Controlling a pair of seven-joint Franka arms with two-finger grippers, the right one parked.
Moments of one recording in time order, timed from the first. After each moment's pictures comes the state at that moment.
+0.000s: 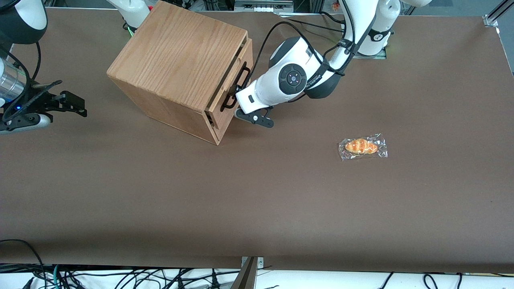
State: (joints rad) arm -0.65 0.53 -0.11 -1.52 -0.51 2.04 -0.31
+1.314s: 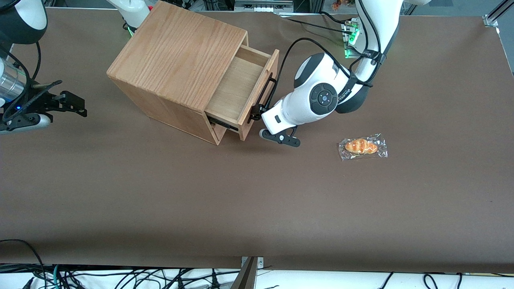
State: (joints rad) arm -0.52 0.52 -0.10 -1.51 -0.44 1.99 -0.25
